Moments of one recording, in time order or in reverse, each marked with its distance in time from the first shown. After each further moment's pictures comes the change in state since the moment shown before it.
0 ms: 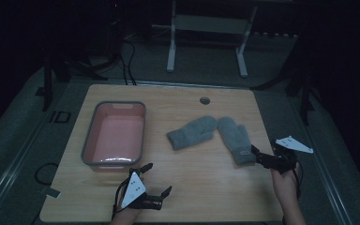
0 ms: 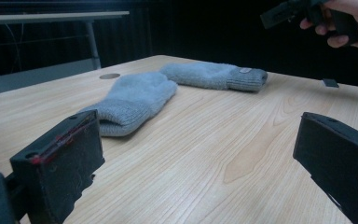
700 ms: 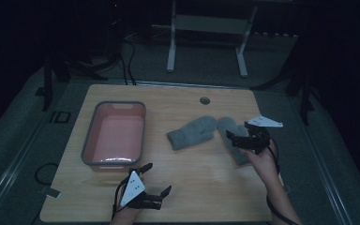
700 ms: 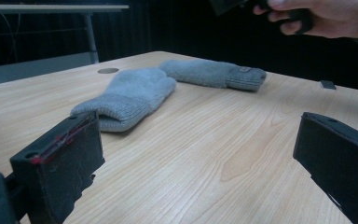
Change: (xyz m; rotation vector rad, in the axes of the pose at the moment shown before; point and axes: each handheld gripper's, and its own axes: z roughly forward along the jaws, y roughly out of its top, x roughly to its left) left arm 0.002 0.002 -0.001 0.016 -0.008 -0.036; right arm 0.049 0.057 0.057 0.023 0.167 -0.093
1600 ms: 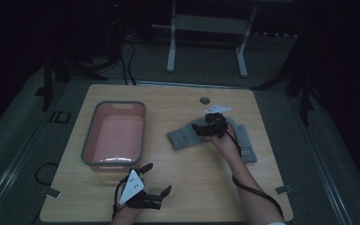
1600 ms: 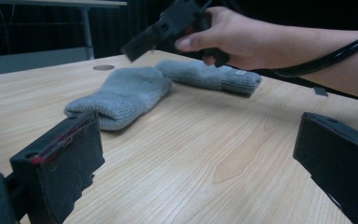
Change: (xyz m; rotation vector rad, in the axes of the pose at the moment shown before) left arm 0.000 0.002 0.000 -0.001 -0.015 -0.040; right arm 0.049 0.023 0.128 0.122 0.103 -0.132
